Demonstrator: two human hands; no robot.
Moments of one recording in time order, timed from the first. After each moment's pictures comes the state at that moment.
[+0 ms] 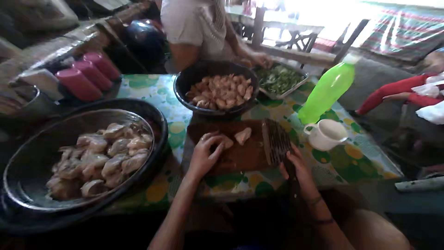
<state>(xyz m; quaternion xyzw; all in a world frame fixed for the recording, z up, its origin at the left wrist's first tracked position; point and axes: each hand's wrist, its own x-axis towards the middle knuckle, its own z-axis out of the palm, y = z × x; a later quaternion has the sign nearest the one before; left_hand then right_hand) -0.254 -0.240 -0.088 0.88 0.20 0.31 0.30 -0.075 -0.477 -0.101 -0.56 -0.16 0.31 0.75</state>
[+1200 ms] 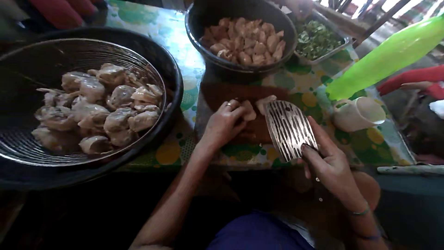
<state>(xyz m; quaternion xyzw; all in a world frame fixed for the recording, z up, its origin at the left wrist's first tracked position) -0.260 -0.230 -0.113 0.93 0.11 0.29 0.21 -0.128 -0.488 -0.051 -0.73 -0.38 0.21 0.53</state>
